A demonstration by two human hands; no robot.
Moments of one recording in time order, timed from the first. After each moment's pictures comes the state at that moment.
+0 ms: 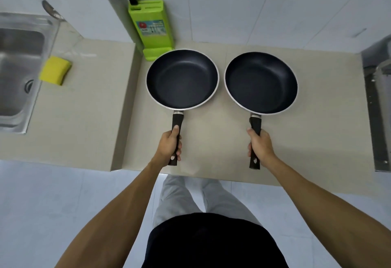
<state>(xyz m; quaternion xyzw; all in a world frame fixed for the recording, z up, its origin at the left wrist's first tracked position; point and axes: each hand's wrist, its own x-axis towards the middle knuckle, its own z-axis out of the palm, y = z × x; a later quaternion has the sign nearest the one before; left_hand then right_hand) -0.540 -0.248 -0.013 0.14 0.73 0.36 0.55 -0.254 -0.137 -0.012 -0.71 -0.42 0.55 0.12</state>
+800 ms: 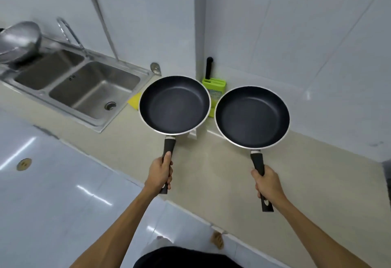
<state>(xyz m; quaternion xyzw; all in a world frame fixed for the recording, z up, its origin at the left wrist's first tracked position) -0.603 -0.361 0.109 0.12 0.78 0.52 0.33 -0.332 -0.141 0.087 -0.57 -0.66 0.48 0.09</state>
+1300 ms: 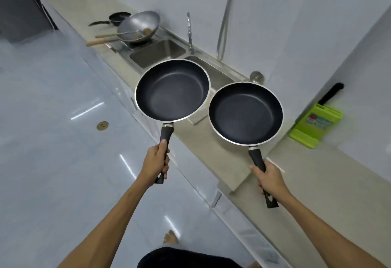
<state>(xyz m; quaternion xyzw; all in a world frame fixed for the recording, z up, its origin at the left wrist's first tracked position) -0.833 -0.634 0.141 0.00 0.77 0.60 0.23 -0.643 -0.320 0.098 -0.39 -0.78 0.49 0.02</state>
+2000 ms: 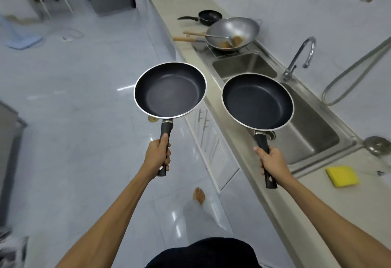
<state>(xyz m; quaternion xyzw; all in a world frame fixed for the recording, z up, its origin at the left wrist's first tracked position) -1.120 -0.841 0.119 -0.18 0.74 0.63 0.14 -1.077 -0.477 0.100 -0.28 -0.81 0.51 -0.05</state>
